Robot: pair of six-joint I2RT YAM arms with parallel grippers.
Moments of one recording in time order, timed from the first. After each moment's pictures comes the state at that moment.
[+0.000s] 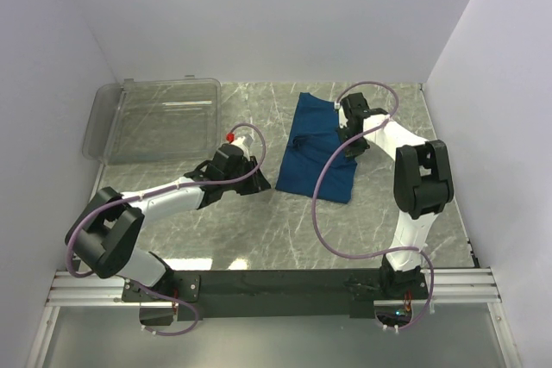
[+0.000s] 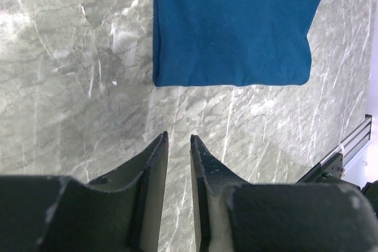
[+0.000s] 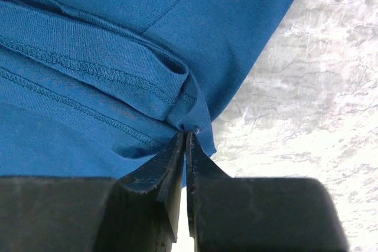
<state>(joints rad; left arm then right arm) -0.65 1.46 0.74 0.06 0.16 -0.76 0.21 1.89 1.36 -0.67 0.09 -0.06</state>
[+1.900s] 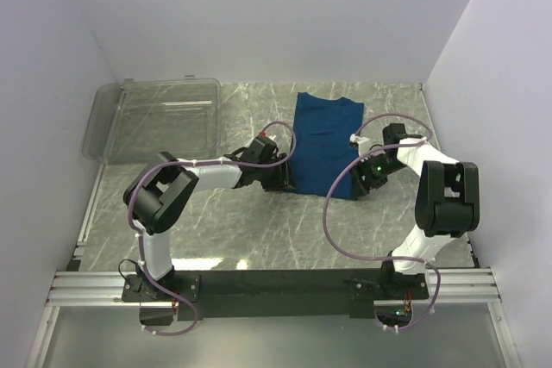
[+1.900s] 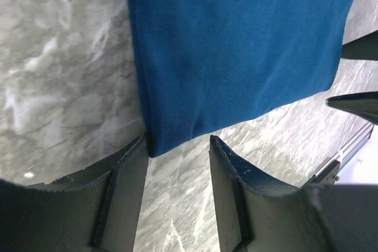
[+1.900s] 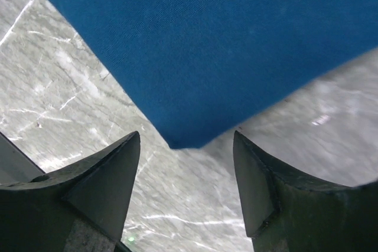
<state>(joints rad) -0.72 1.88 1.07 0.01 0.24 -0.82 -0.06 1.68 1.01 -0.79 -0.53 -0.62</state>
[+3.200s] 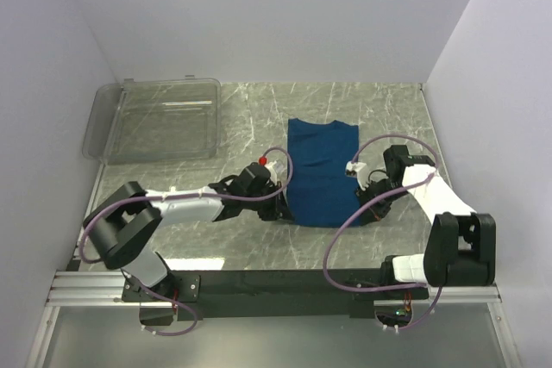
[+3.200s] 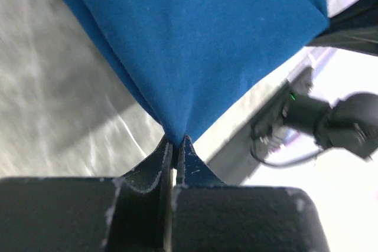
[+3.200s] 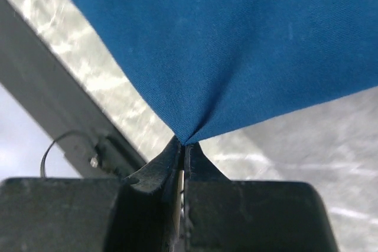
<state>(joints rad) -0.86 1.59 0.77 0.09 0.32 -0.90 -0.01 1.35 0.81 -1.03 -0.54 -0.75</state>
